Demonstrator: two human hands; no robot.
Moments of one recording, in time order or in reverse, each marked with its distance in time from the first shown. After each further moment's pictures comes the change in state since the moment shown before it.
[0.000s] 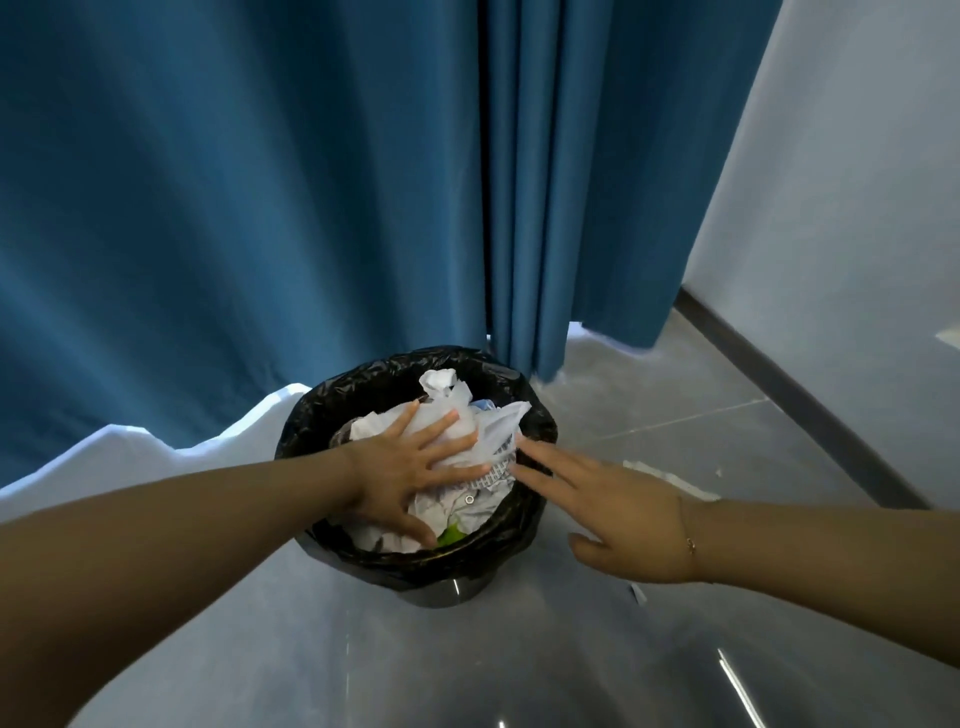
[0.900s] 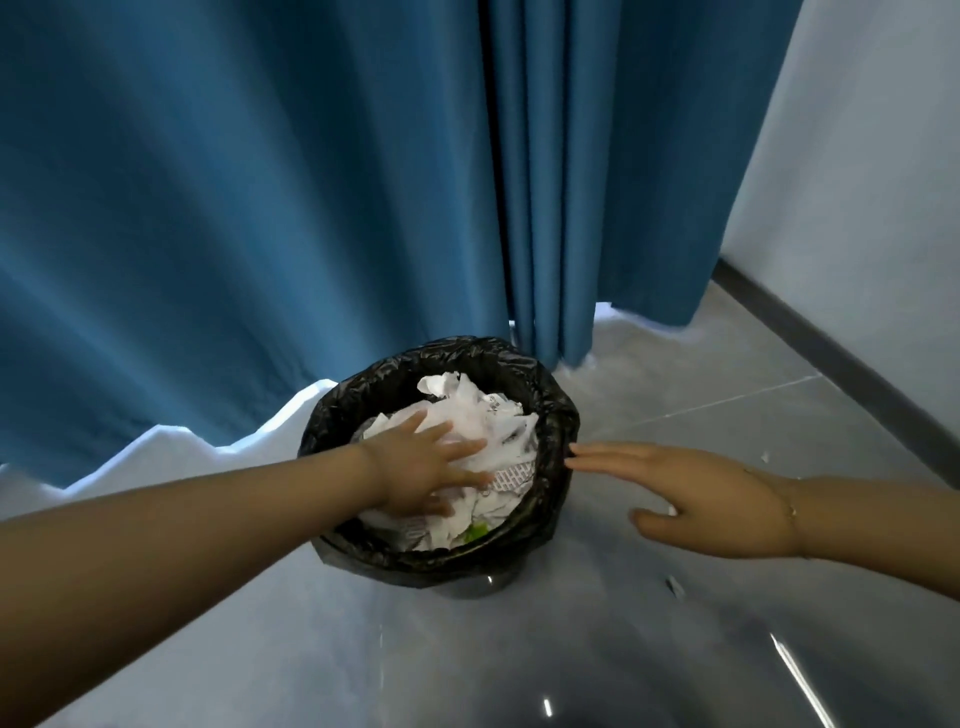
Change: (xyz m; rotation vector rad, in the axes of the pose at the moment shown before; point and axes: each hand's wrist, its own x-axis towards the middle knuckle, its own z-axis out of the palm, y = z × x) left_hand -0.009 0.016 -0.035 0.047 -0.234 -0.097; right_hand -0.017 0.039 -0.001 0.339 -0.015 0.020
